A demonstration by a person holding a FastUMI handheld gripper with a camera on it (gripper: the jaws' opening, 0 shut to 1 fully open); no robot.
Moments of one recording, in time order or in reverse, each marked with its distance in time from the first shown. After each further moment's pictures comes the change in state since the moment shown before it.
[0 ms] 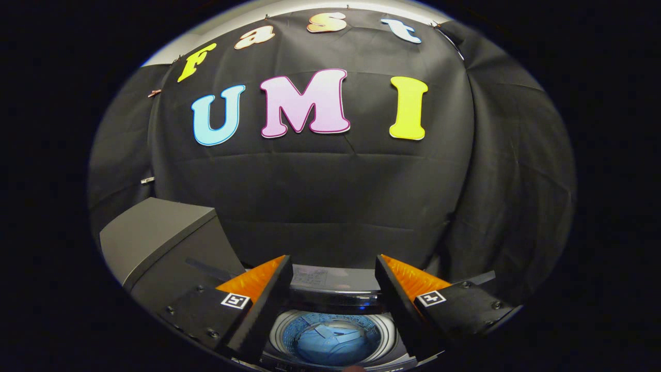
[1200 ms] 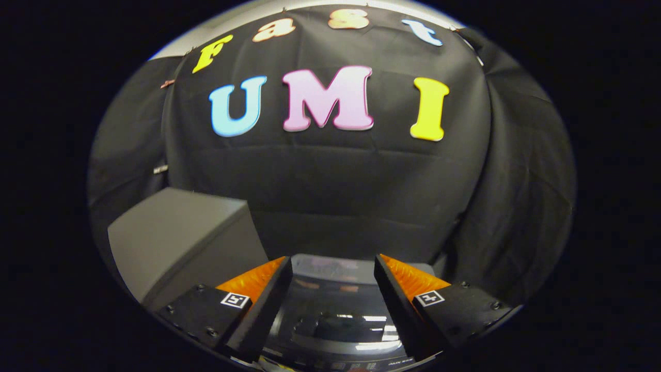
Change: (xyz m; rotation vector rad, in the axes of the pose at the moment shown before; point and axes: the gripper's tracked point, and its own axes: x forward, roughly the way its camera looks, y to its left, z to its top) arm -0.037 0.051 0.043 -0.002 -0.008 0.037
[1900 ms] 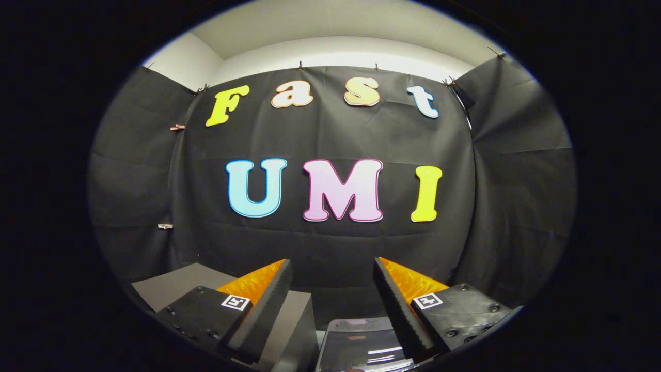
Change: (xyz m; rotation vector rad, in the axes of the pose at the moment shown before) arm -0.092 0.138 0.122 -0.017 -0.367 -0.072
